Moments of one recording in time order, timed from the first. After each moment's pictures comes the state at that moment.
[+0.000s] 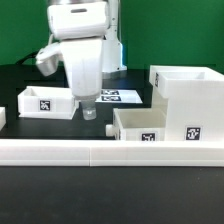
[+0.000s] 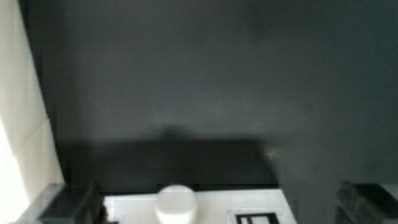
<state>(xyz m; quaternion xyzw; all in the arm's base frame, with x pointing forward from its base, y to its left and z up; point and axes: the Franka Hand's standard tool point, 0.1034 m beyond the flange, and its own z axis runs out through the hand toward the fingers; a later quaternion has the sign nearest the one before) 0.582 -0.066 0.048 -0.70 -0.71 -0.05 0.08</state>
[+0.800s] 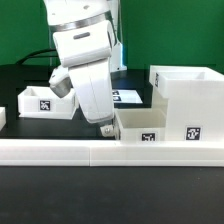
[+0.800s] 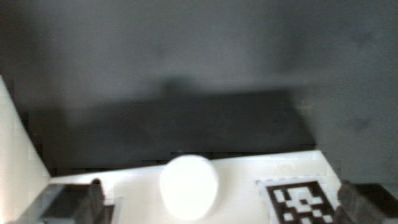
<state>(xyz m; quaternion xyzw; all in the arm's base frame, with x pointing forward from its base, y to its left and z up) 0.586 -0.032 0.030 -0.71 -0.69 -0.07 0.12</state>
